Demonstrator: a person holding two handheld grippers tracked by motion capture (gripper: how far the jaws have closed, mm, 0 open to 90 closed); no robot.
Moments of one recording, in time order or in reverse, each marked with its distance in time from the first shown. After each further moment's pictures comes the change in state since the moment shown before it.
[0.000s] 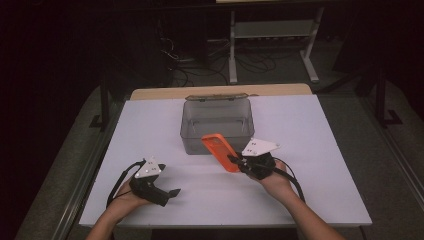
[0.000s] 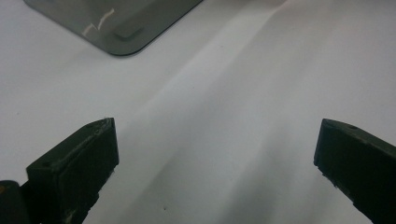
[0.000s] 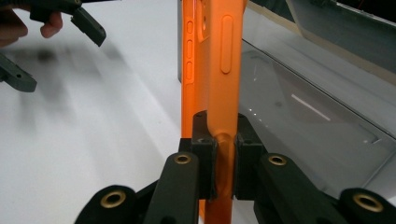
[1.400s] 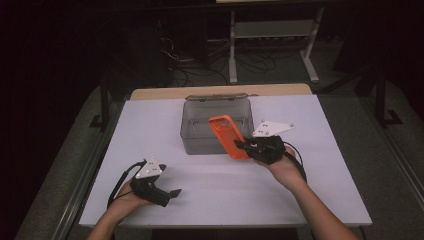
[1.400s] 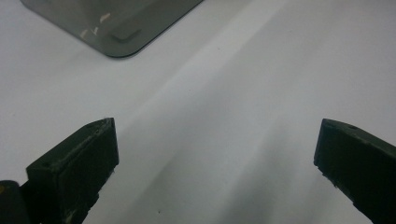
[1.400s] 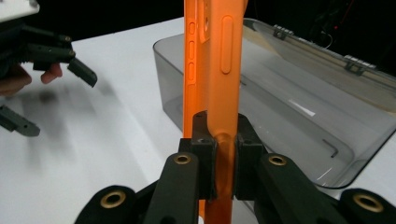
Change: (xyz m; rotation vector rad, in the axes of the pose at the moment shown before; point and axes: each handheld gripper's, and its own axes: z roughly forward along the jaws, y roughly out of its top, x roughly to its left) left arm -0.002 0.001 0.000 0.000 0.000 0.001; right arm -0.029 0.033 -0.027 -0.032 0.001 0.071
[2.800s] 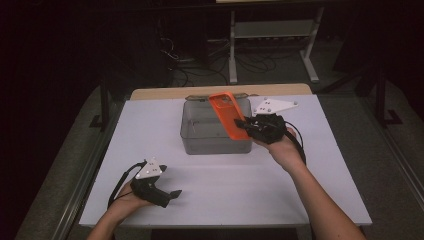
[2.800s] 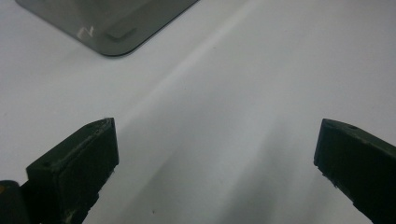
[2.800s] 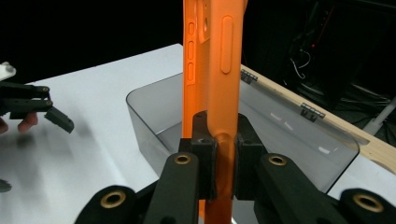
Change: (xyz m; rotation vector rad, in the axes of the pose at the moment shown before) left arm -0.001 -0.001 0.001 -0.005 -0.012 -0.009; right arm -0.021 0.046 -0.005 -0.057 -0.054 0.005
